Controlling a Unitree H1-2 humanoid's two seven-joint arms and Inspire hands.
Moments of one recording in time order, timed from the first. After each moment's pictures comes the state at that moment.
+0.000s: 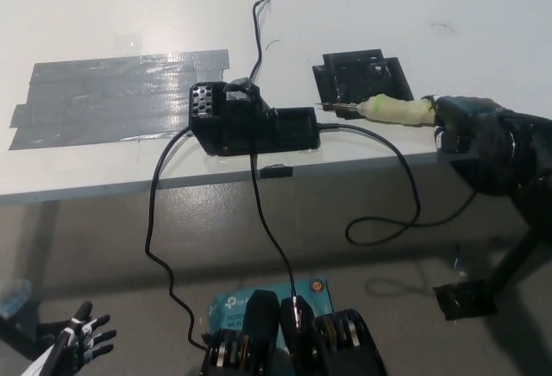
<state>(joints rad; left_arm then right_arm) 0.09 0.45 0.02 -0.03 -0.23 0.46 -0.28 -0.93 -0.41 0.53 0.69 -0.71 0.30 0.52</state>
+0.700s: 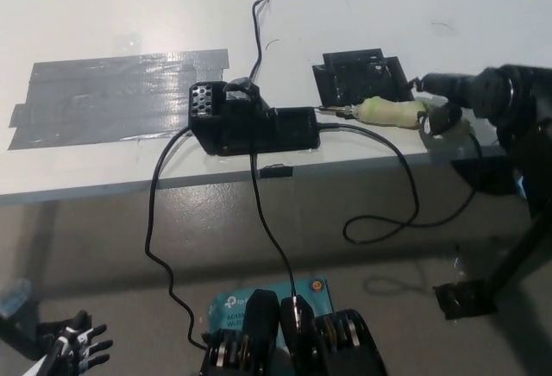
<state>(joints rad) 0.11 0.49 0.01 -0.04 -0.26 0.46 -0.30 -1.07 -0.40 0.52 0.73 -0.65 0.31 0.70</state>
